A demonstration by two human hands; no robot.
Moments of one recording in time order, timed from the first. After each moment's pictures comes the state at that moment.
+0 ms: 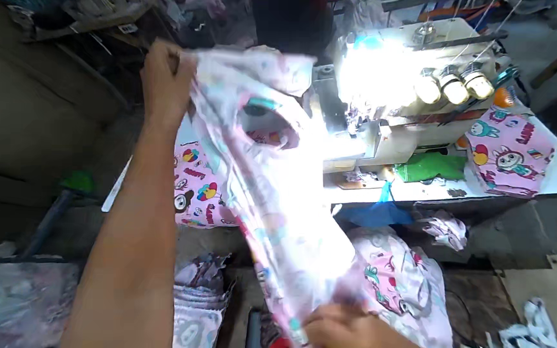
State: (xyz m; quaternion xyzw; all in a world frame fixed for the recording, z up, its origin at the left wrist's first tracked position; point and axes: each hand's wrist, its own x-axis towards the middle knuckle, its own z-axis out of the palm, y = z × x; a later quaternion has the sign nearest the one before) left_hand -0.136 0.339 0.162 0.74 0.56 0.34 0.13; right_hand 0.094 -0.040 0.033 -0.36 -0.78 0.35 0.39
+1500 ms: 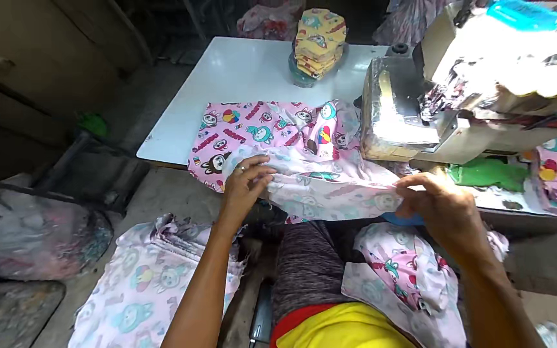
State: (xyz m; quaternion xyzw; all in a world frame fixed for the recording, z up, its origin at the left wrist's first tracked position) left_hand -0.215 0.175 -0.021 0.78 0.45 0.38 0.20; right_hand 0.152 0.075 0.025 -0.56 -0.71 0.15 0.40
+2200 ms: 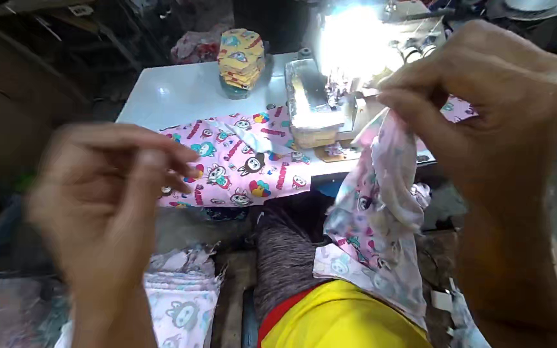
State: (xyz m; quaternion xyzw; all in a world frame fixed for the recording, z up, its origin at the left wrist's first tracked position) left_hand -0.170 0.104 0.144 0.78 0.30 0.48 0.26; right_hand 0.178 0.035 0.166 -0.48 -0.75 -0.17 0.42
